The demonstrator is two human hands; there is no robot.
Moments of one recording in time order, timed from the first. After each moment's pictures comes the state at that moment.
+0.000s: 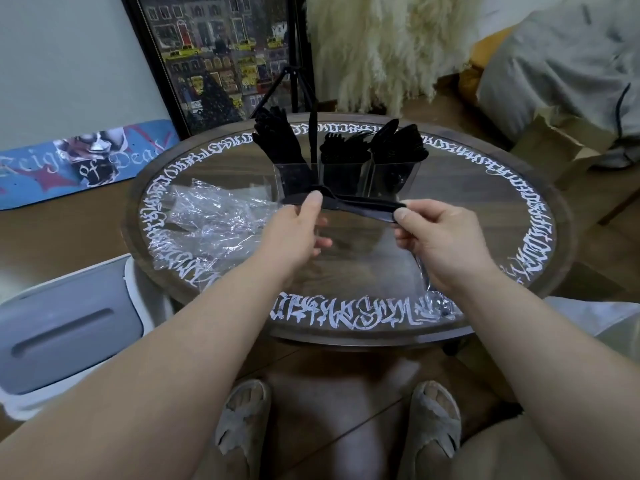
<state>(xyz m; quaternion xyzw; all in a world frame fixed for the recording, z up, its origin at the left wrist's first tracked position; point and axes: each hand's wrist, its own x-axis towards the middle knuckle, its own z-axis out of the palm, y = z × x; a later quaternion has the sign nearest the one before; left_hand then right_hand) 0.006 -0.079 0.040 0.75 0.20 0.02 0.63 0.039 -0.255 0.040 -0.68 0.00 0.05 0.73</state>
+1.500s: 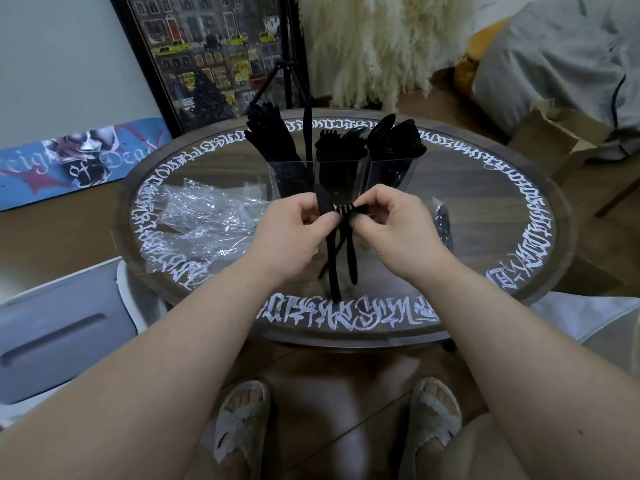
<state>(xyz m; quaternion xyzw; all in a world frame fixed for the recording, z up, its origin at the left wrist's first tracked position) -0.001 -0.072 0.046 0.84 0.04 0.09 0.54 0.042 -0.222 0.039 -0.83 -0.17 0.00 0.54</state>
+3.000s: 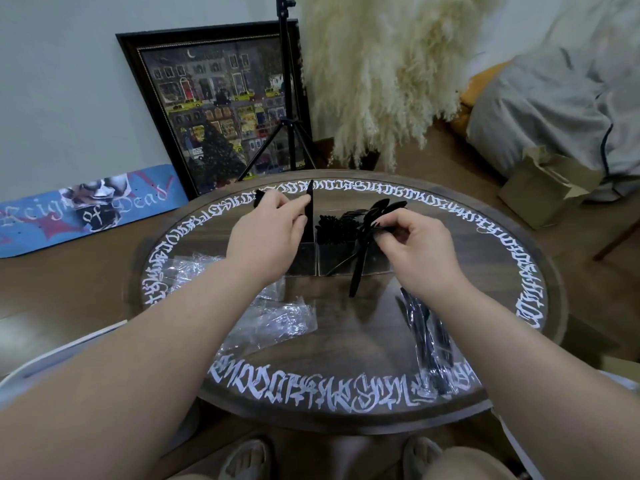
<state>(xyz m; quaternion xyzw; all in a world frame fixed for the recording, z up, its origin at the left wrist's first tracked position) 0.083 -0.023 0.102 0.98 0.02 0.15 0.13 0.106 -0.232 0.100 -0.86 -0.14 -0.06 0.49</state>
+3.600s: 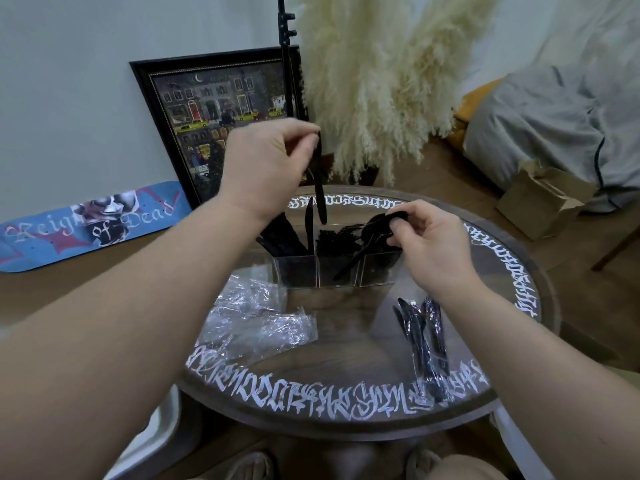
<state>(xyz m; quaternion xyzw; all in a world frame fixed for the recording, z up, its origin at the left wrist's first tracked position) 0.094 -0.037 0.205 0.87 -0.07 0.40 0.27 0.111 -0.245 0.121 -0.80 -0.12 -0.10 0.58</state>
